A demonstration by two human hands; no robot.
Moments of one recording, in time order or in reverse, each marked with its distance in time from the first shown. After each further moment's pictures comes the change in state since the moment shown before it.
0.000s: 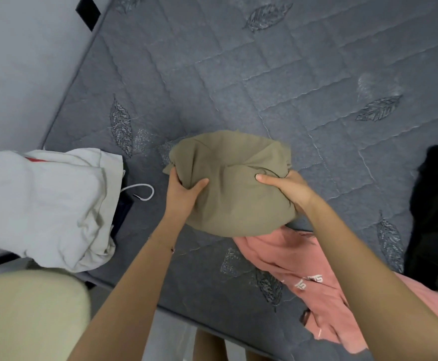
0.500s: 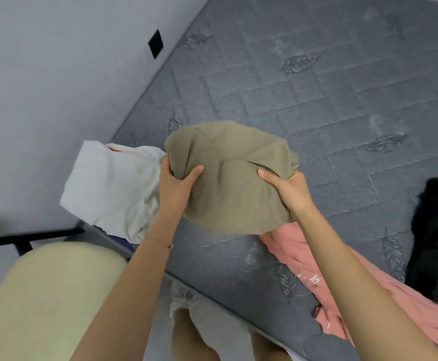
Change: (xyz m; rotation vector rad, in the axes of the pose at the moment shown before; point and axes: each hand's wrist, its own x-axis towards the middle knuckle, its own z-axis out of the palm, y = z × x) left_hand -0.071 0.069 -0.138 -0.126 0.215 0.197; right_hand -0.123 -0.059 0.113 0.042 0.091 -0.289
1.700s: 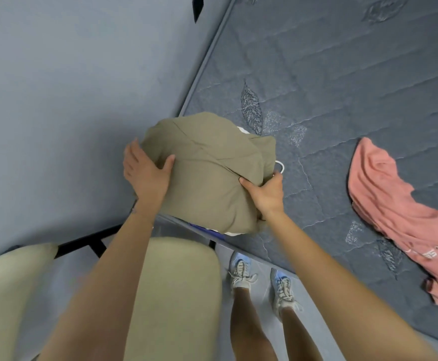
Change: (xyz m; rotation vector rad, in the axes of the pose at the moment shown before) left_hand 0.168 -0.118 -0.272 0.748 0.099 0.044; right_hand -0.015 0.114 0.322 -0.331 0.252 0.226
